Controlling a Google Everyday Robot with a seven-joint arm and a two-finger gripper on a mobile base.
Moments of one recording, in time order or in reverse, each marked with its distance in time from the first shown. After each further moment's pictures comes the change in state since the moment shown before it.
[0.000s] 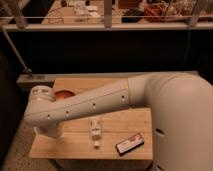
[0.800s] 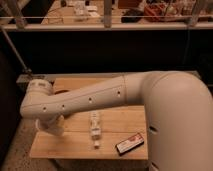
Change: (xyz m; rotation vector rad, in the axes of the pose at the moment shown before) arm 0.018 -0.004 -0.005 -0.060 0.003 0.022
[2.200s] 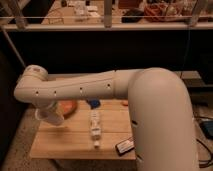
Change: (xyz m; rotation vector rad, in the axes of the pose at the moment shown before) arm 0.044 -0.030 -0.004 -0.049 0.016 -0.072
